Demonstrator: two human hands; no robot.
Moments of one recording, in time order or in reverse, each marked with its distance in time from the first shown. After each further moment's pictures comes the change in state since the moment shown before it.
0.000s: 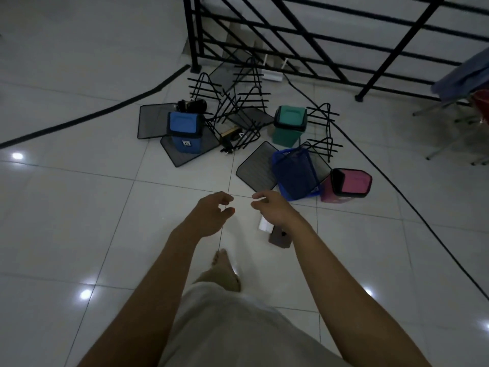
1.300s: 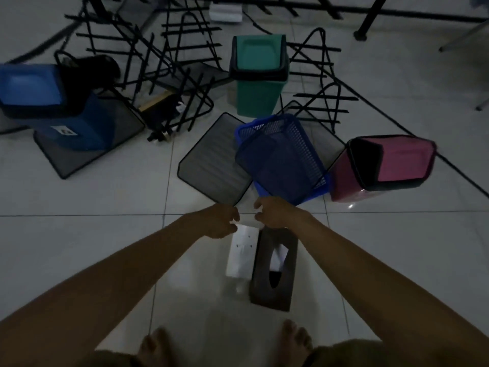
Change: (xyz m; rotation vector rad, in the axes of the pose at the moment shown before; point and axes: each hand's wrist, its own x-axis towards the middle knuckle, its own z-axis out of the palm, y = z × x) left_hand 0.493 -0.194 0.335 0.572 -0.584 0.050; right_hand 0.479 0.368 -0.078 -0.588 -0.183 0.054
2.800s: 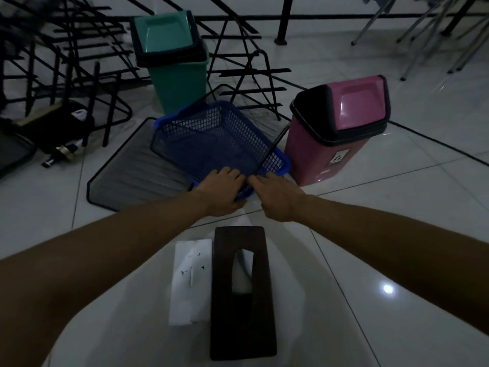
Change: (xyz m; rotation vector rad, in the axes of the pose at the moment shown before) left_hand 0.221 0.056 0.064 0.924 0.594 0.497; right_hand 0.049 0.171 0.044 -0.572 0.579 -0.133
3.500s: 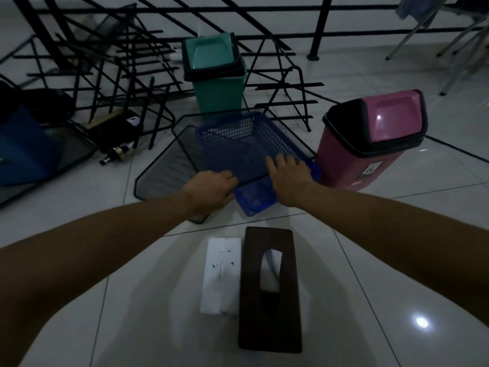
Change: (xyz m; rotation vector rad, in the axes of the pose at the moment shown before) left_hand -0.078 -0.053 -0.023 -0.003 0.165 -0.020; right_hand 0.045 -0.025 -0.027 -0.330 -0.030 0.236
